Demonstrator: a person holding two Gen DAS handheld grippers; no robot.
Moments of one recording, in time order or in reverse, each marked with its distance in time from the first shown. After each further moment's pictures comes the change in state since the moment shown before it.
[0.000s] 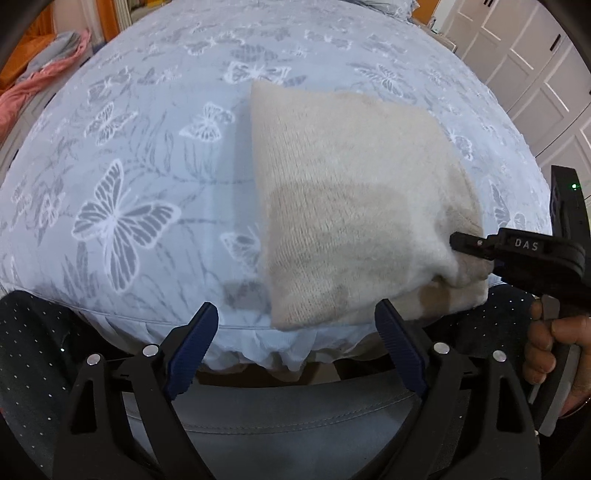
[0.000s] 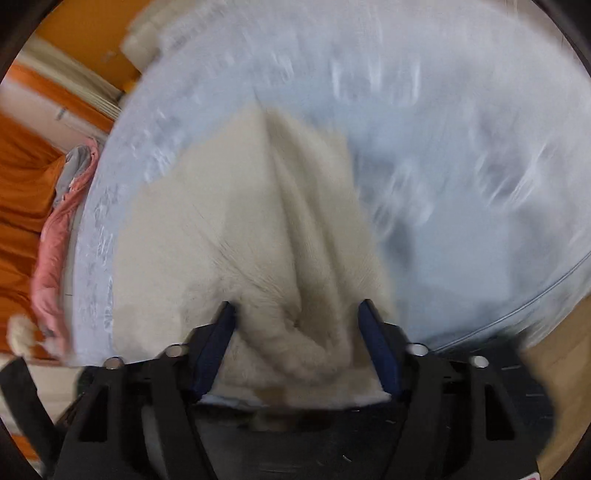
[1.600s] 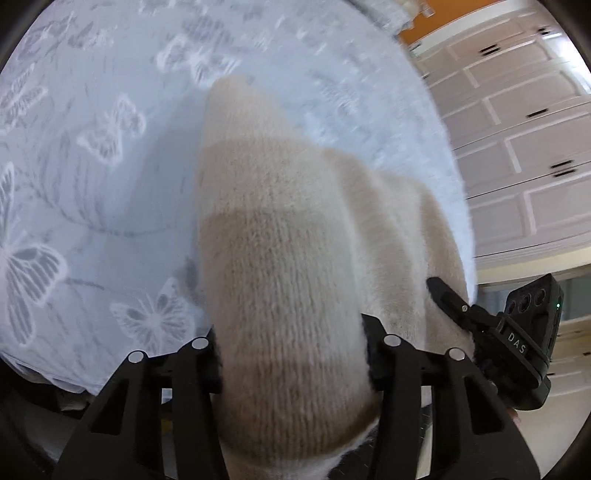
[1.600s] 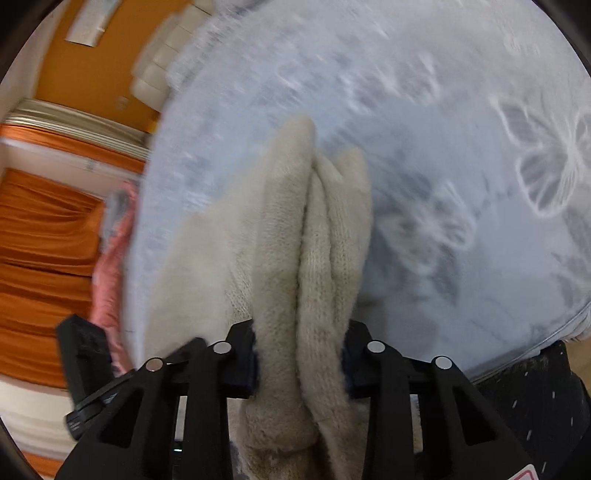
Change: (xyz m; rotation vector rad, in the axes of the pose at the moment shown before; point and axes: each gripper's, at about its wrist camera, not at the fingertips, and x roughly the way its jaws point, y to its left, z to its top) left arm 0.024 -0.002 0.094 -0.174 0.079 -0.445; right arm -0.050 0.016 0.019 0.048 -0.181 0.218
